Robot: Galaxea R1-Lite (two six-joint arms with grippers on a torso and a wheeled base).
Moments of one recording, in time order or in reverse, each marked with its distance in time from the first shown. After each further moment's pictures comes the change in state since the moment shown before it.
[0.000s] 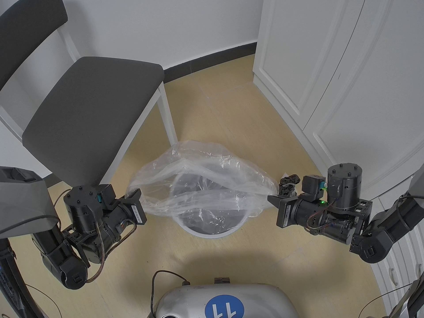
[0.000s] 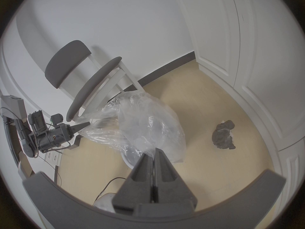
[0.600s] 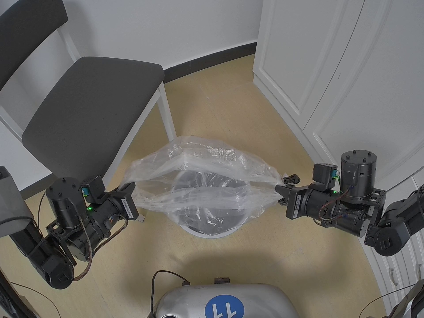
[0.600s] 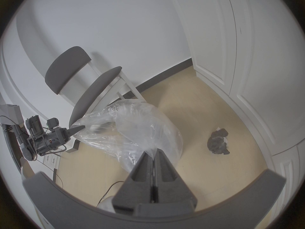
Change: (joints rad) left arm 0.003 -0.153 0.018 0.090 -0.039 0.011; right arm -0.001 -0.117 -0.034 0.131 -0.021 0.000
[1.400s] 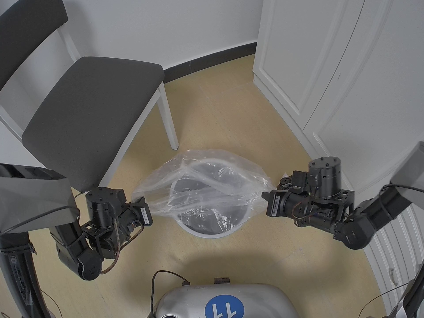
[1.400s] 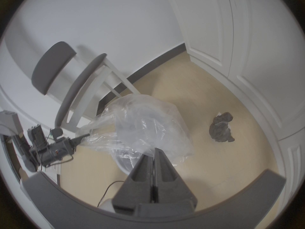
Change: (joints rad) left arm 0.022 0.290 -0.138 0.015 0.075 -0.016; right arm -0.025 0.218 -0.133 0.011 0.001 0.108
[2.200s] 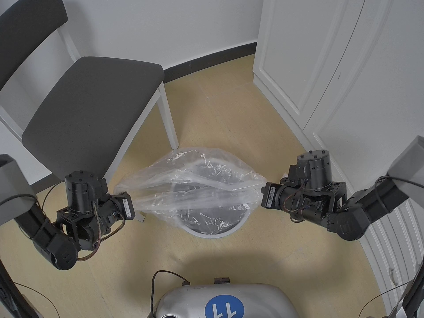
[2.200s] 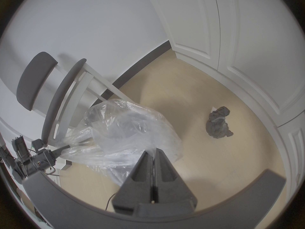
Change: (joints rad) left arm 0.054 -0.235 -0.017 0.340 0.018 0.007; right arm 0.015 0.033 -0.124 0.137 -0.104 0.105
